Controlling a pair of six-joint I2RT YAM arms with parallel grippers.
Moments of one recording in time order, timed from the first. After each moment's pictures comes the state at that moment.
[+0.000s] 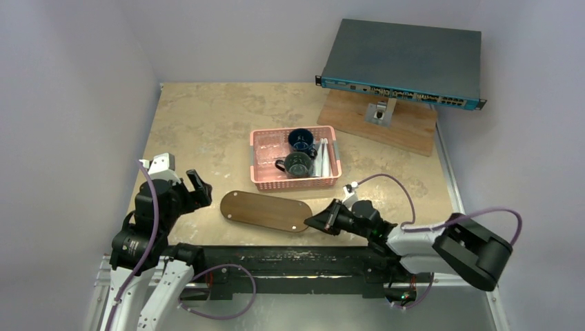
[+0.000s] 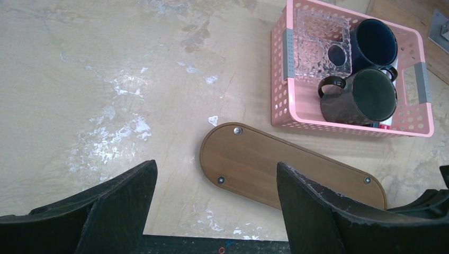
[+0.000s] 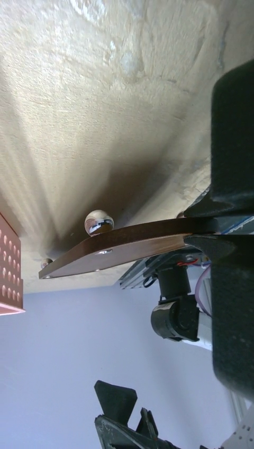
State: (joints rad) left arm -0.22 0.42 0.84 -0.94 -0.15 -0.43; right arm 0.86 1.27 0.06 0.84 -0.18 1.32
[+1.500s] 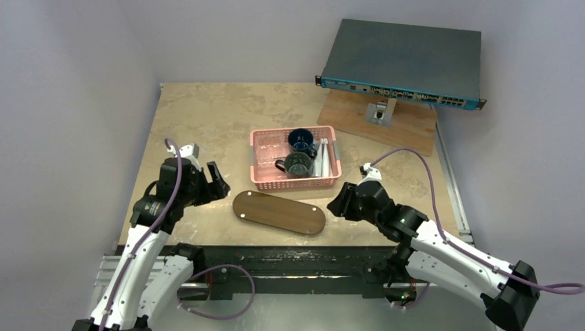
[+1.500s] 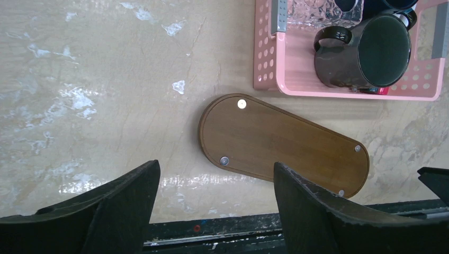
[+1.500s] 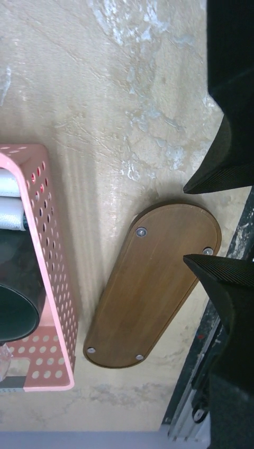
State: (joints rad) left arm -0.22 0.67 0.80 -0.88 0.02 -0.47; right arm 0.81 0.75 0.48 -0.41 0.17 0.91
